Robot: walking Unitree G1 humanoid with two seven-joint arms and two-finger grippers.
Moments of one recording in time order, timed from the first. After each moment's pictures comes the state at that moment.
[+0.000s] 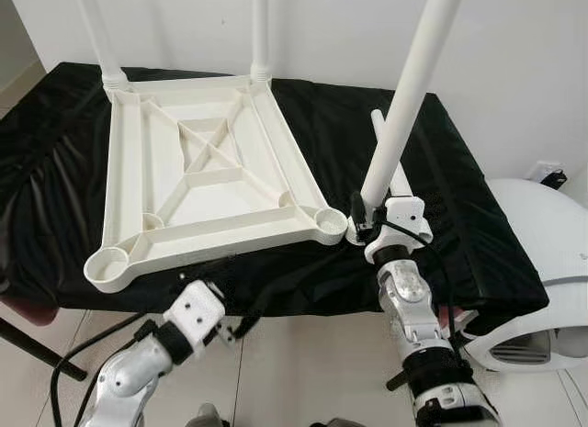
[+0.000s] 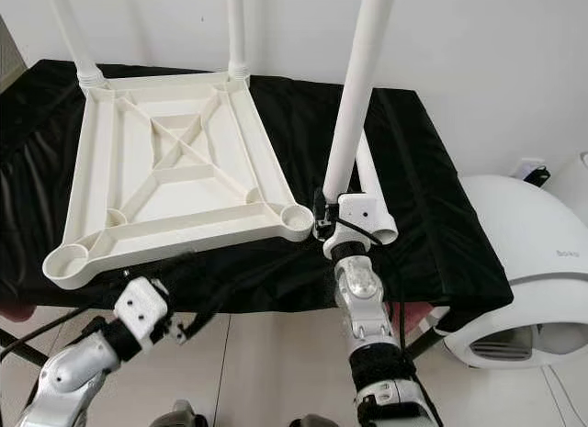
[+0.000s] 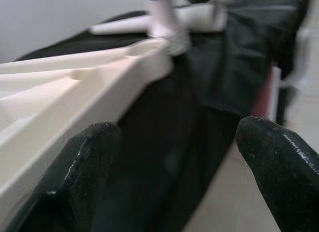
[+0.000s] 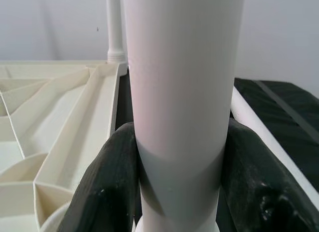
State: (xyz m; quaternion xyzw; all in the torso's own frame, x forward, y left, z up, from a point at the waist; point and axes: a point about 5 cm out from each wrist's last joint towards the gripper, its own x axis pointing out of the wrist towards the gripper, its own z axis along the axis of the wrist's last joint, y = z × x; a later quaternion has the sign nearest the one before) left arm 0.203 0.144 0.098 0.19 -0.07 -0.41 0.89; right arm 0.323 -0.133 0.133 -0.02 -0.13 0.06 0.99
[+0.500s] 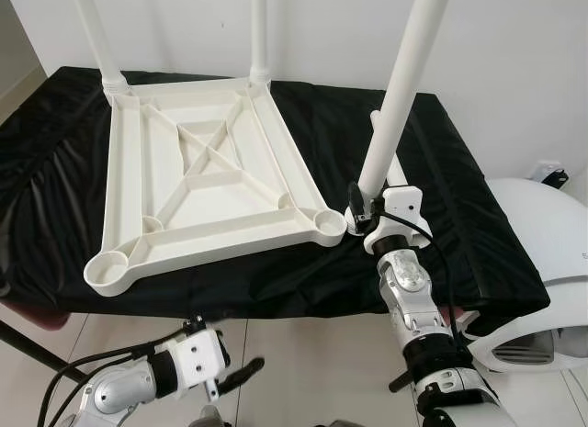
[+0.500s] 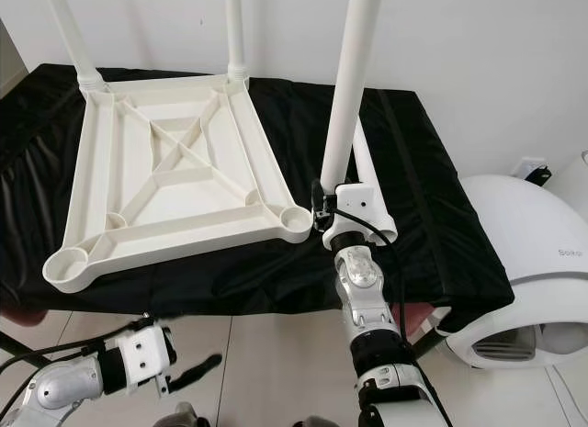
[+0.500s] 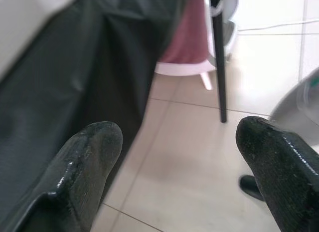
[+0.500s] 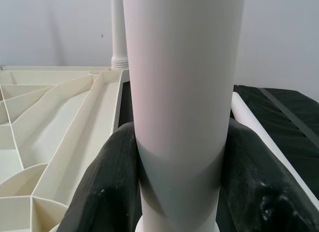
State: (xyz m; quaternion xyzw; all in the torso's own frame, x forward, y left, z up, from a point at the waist) left arm 0.190 0.159 0.054 0.26 0.01 -0.52 0.81; right arm 0.331 -0.134 0.135 -0.02 -0.14 0.06 0.99
